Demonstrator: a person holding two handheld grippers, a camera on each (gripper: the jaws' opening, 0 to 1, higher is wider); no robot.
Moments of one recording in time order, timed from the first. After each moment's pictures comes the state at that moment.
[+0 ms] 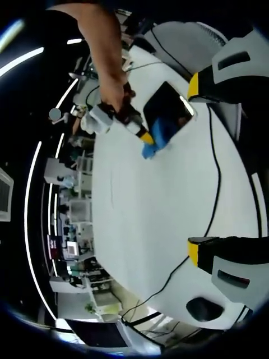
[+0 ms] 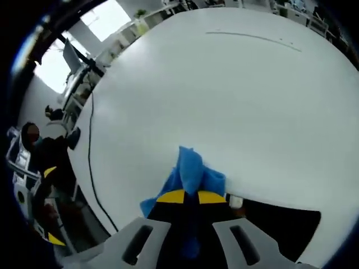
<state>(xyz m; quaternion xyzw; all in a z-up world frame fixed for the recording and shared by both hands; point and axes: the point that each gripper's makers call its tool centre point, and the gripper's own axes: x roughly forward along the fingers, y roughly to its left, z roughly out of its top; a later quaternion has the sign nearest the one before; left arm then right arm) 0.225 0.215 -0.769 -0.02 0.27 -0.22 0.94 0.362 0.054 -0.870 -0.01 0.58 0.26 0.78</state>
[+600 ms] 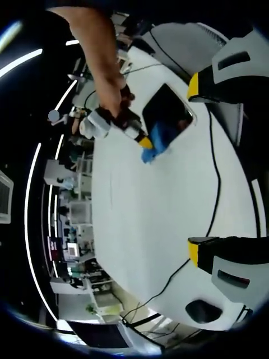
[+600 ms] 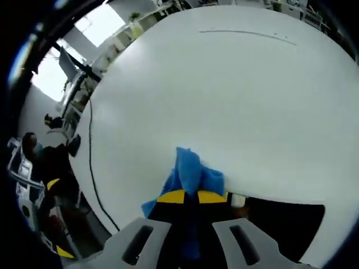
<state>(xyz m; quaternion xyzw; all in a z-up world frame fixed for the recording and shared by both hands) 0.221 0.202 -0.767 -0.01 0.27 -0.23 0.94 0.358 0.053 -0.865 0.01 0.58 0.24 0.78</state>
